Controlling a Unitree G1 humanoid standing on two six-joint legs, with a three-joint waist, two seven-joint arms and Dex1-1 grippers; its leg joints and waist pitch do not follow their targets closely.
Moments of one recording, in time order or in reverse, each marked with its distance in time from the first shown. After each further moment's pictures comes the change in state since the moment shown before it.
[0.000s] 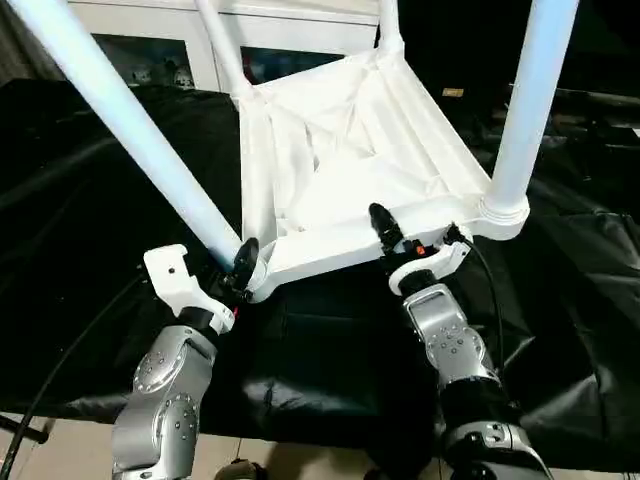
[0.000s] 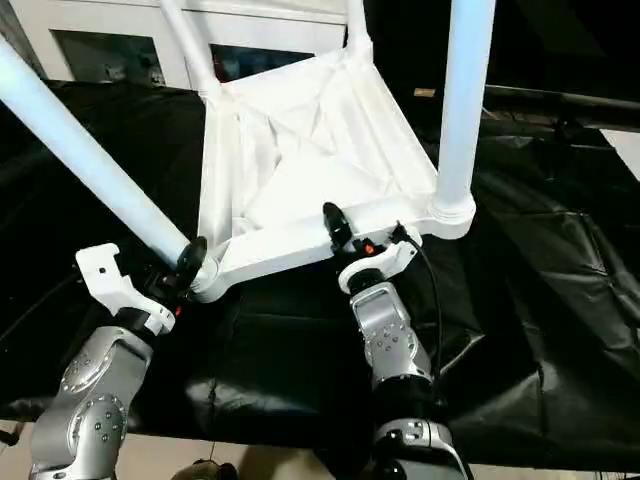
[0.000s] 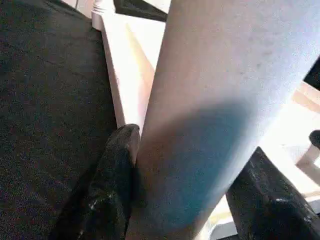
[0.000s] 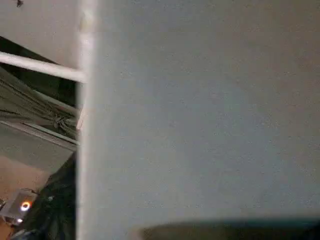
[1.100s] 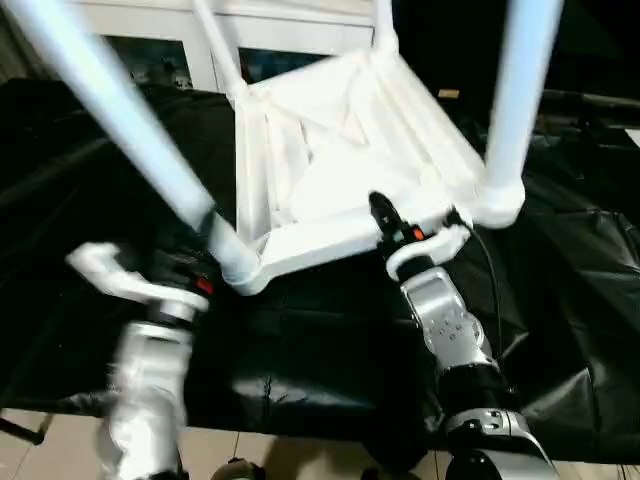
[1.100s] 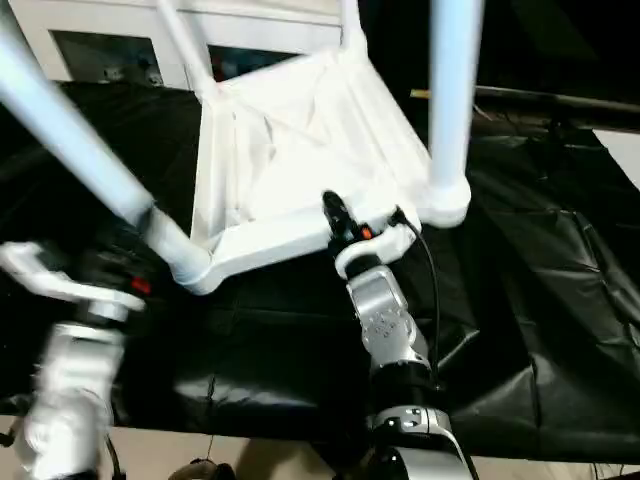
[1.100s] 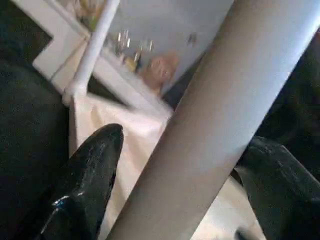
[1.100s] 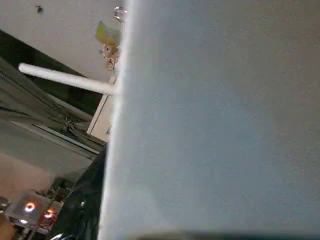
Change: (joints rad) left arm -0.067 -0.010 0.222 -0.004 -0.434 -0.141 -0.150; right arm -0.041 -0.020 0.046 -0.059 -0.002 0.003 -0.049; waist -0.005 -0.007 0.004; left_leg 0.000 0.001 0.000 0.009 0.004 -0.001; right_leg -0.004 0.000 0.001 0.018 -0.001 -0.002
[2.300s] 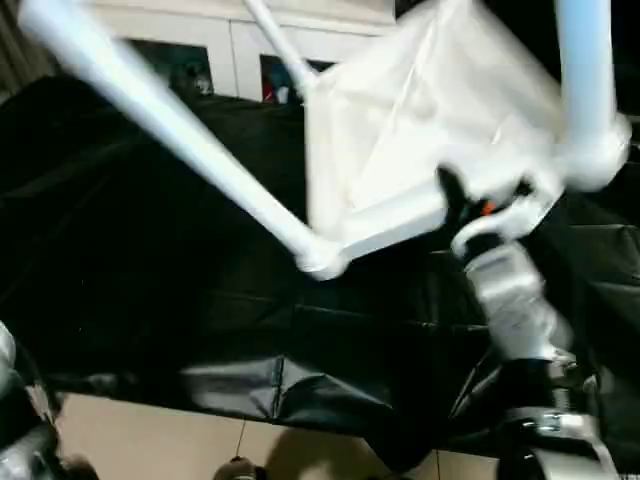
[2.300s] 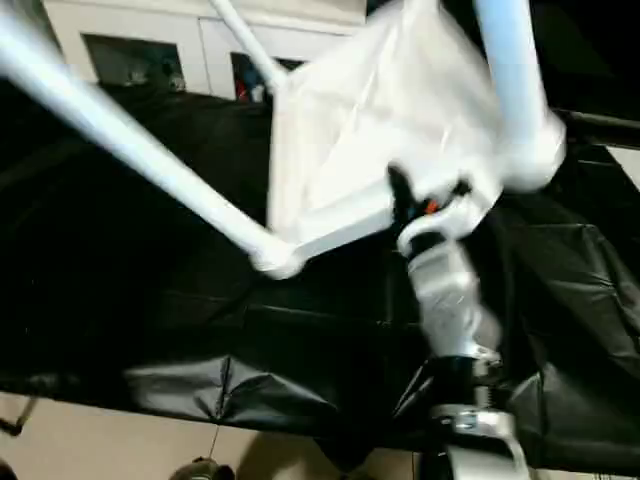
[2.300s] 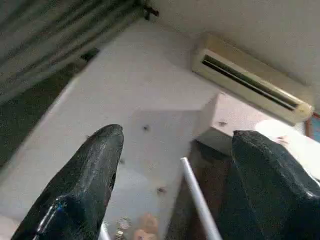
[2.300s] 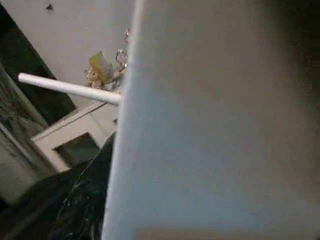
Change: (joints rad) left arm -0.308 0.497 0.335 -0.005 -0.239 -0.035 -0.061; right arm 0.023 -0.293 0.016 -0.277 -0.191 0.024 -0.131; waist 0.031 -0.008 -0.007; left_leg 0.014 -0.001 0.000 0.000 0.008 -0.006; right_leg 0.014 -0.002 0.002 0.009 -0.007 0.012
